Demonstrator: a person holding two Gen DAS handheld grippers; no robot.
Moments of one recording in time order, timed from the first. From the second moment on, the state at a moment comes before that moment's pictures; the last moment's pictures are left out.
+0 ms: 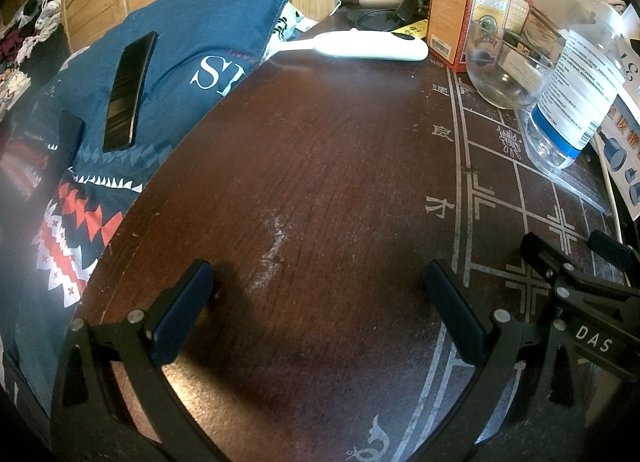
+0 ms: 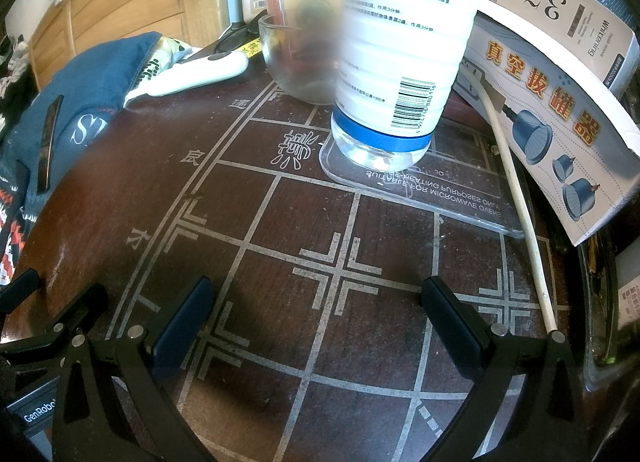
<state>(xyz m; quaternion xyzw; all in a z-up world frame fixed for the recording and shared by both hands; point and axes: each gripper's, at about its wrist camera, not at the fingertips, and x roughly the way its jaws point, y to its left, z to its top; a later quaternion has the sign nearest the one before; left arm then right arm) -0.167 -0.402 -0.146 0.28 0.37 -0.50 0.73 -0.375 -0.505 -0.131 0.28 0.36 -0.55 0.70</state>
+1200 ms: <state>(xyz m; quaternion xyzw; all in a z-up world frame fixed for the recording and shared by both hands) -0.055 -0.034 0.179 0.00 0.09 -0.50 0.86 -0.219 -0.263 0.176 0.07 0.04 -0.21 0.97</state>
